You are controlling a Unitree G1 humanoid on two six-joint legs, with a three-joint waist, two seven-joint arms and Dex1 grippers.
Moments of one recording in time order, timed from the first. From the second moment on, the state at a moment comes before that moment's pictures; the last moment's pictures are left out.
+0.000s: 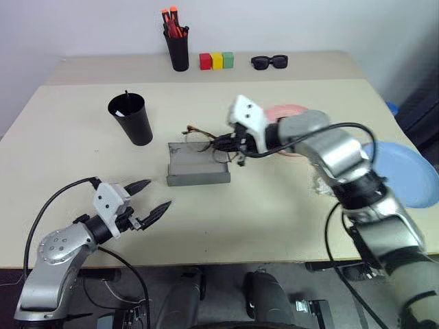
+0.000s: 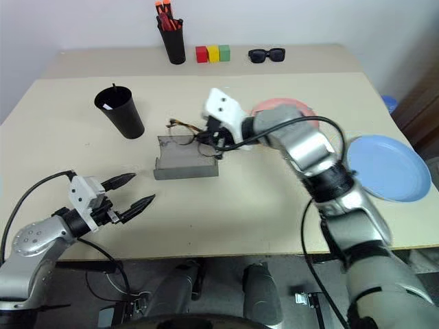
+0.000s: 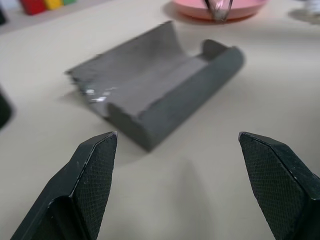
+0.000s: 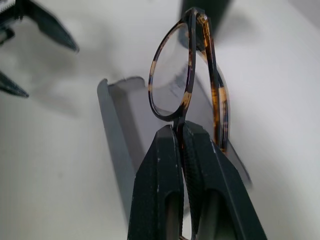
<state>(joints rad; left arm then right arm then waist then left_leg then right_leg) 0.17 0.58 0.23 -0.36 -0.38 0.17 -0.77 -1.01 -0.46 0.47 0.14 0.25 0.59 0.94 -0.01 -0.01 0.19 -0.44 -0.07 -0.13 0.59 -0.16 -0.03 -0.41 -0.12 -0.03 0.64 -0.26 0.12</state>
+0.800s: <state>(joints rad) 0.19 0.60 0.30 -0.45 -0.42 0.22 -0.72 -1.06 -0.32 0.48 0.50 0.02 0.31 1.12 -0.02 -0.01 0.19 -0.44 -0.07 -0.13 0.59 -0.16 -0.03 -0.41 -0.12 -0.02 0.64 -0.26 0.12</state>
